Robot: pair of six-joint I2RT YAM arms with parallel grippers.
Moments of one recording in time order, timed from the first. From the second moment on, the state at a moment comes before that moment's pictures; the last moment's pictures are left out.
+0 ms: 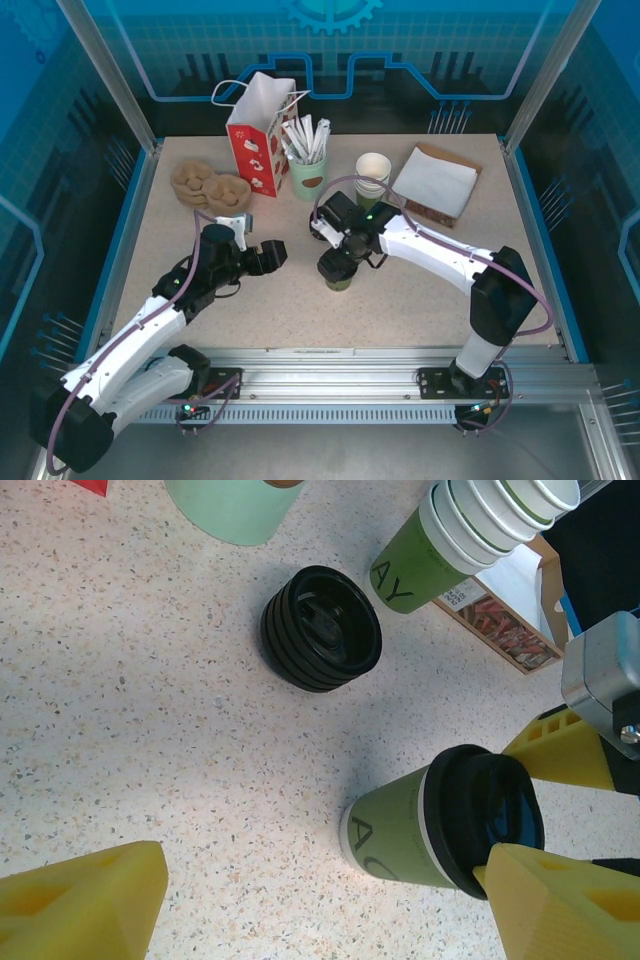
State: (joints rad) left arm -0.43 0.89 0.64 -0.34 0.13 -0.61; right arm 0.79 1.69 1.38 -0.94 0.00 0.03
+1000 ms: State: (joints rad) left arm -0.43 0.92 0.64 -0.33 0.13 -0.61; right arm 0.58 1.48 1.20 -1.04 0.00 0.04
